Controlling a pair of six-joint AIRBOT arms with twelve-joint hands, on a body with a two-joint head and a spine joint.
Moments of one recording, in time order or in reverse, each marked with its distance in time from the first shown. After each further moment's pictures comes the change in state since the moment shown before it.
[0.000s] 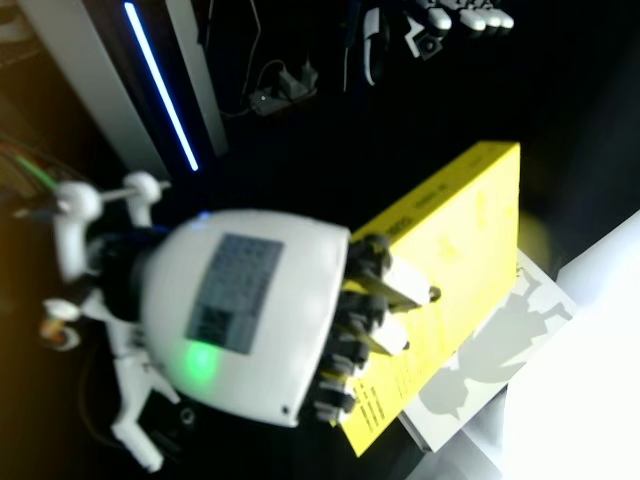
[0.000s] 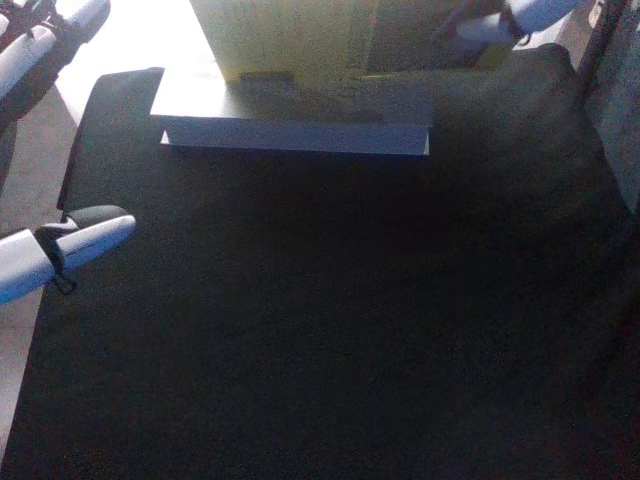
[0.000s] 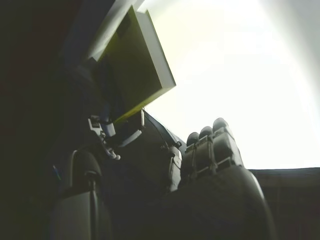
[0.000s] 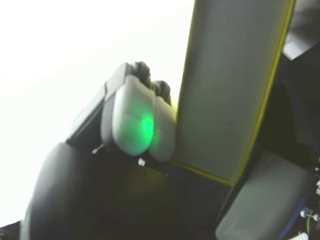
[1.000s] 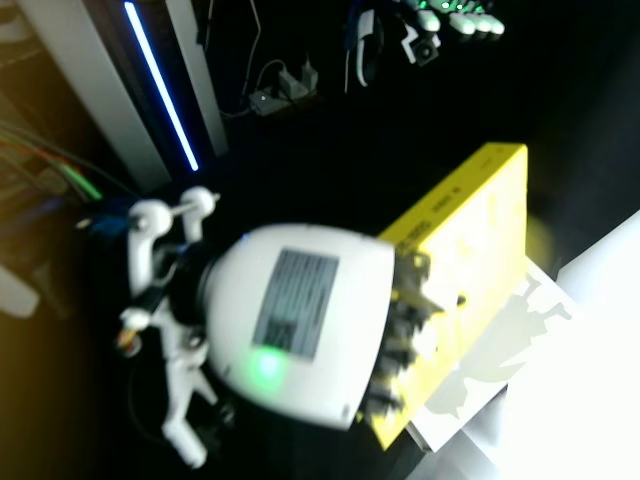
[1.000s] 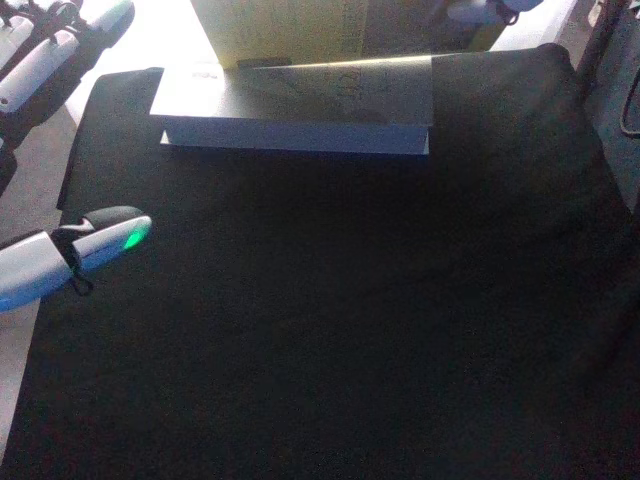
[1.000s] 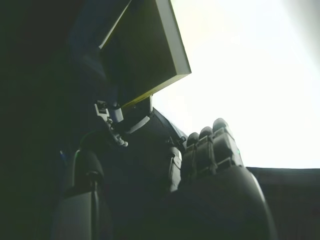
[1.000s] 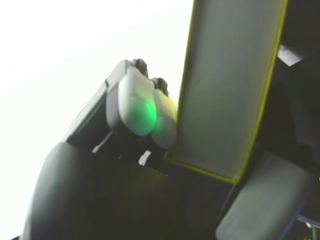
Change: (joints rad) left arm -0.021 -0.025 0.021 0.043 0.016 -0.027; right arm 0.046 -0.060 0.090 -0.029 -0.063 0.002
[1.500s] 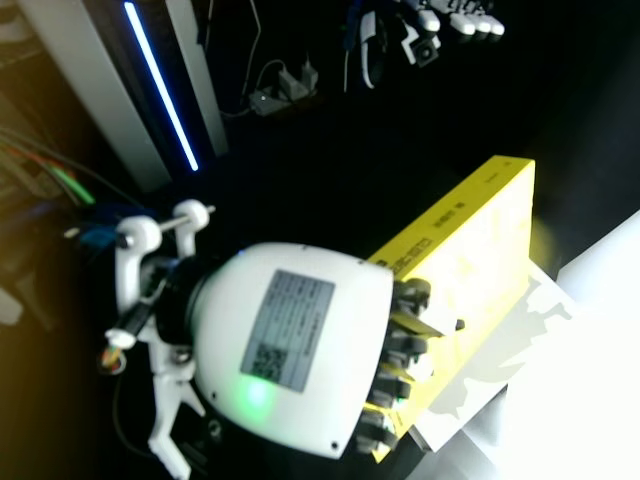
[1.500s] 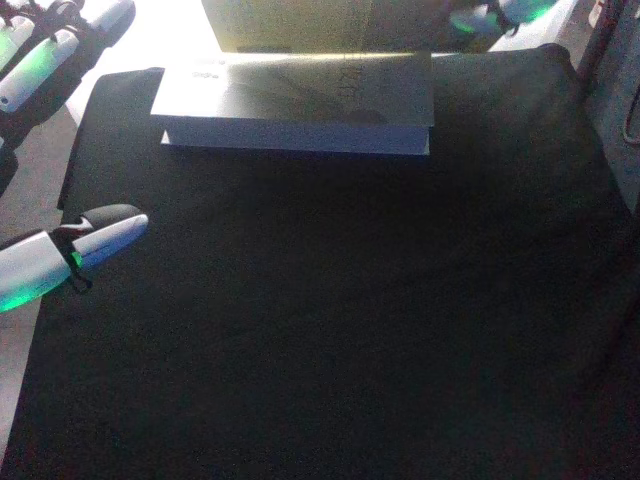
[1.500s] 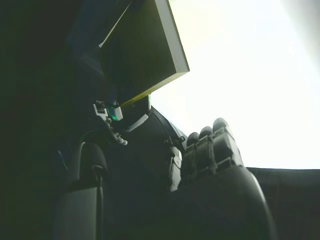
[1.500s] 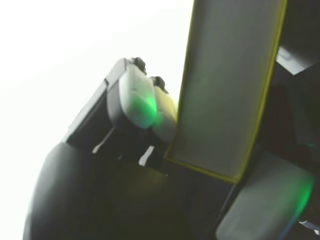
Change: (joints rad) left arm 0.000 0.000 0.000 0.001 -0.002 -0.015; right arm -0.034 -0.011 0.018 -0.003 -0.016 -0.006
